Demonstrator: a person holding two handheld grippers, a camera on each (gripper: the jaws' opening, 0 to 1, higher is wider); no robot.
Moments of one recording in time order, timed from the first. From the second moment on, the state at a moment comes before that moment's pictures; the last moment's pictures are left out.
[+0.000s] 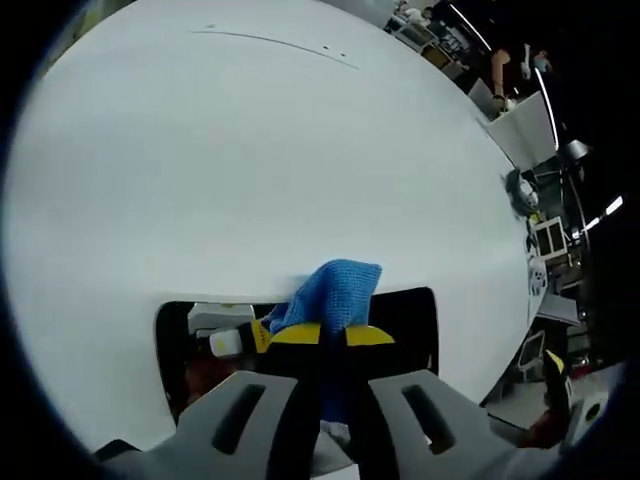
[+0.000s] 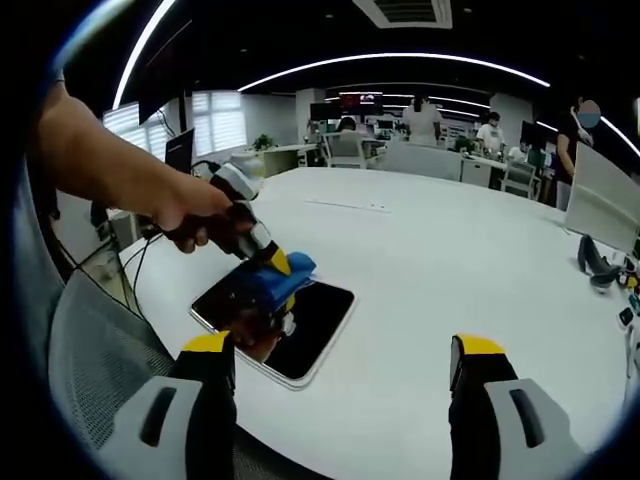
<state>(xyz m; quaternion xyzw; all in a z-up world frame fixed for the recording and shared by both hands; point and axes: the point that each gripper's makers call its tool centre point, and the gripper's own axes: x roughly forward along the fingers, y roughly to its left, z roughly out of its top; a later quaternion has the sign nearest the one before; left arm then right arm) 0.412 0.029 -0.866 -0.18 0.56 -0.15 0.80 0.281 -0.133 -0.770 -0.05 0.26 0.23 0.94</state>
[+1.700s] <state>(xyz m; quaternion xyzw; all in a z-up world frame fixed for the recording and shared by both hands) 0.417 -0.054 -0.867 -0.19 0.55 -0.17 0.80 0.286 -0.144 -0.778 -0.05 0.26 0.21 0.94</state>
